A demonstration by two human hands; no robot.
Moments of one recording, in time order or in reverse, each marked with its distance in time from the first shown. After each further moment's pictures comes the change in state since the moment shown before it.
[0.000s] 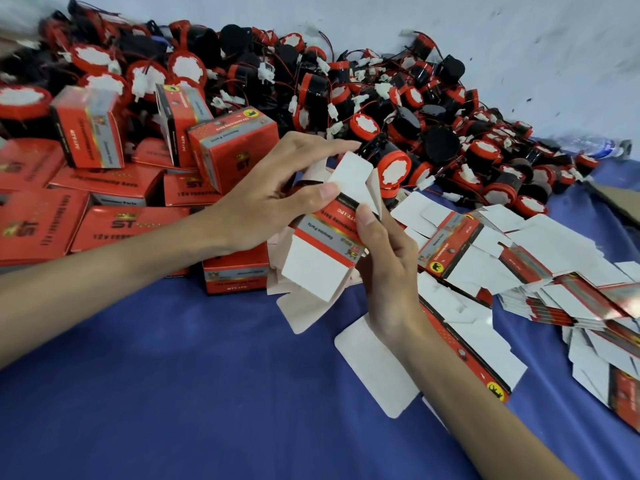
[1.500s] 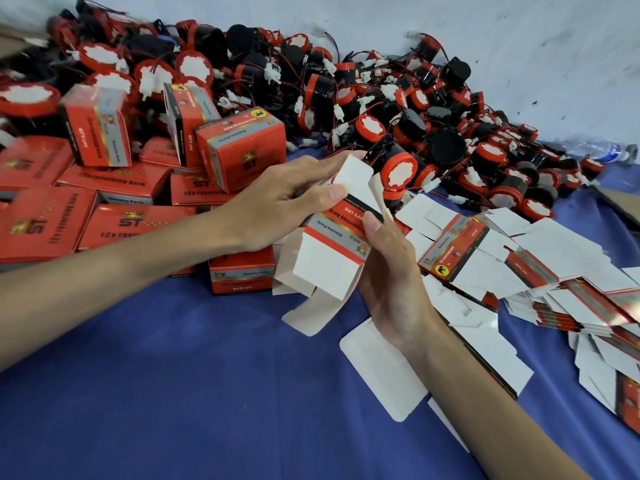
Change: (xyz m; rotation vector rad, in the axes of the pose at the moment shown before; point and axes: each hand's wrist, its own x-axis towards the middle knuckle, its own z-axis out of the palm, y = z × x) left_hand 0.004 -0.007 0.001 -0.004 -0.069 -0.056; right_hand 0.001 -0.004 -0.006 0.142 -0.129 0.220
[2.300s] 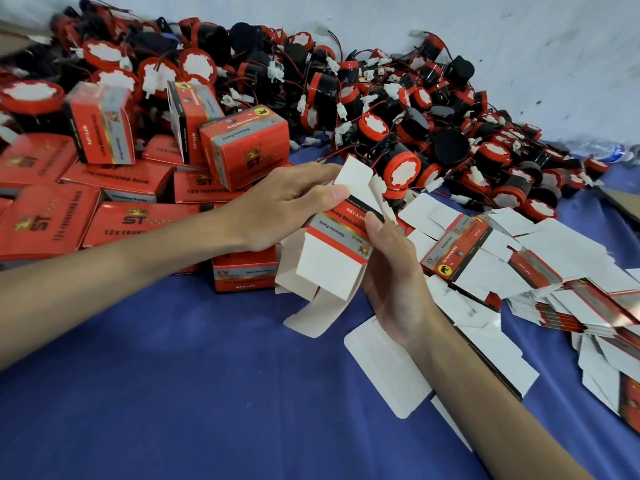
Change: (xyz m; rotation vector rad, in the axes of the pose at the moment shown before) left_hand -0.001 -0.001 0.001 -0.066 -0.039 -0.015; right_hand 0.003 0.002 -0.003 -0.073 -0.012 0.023
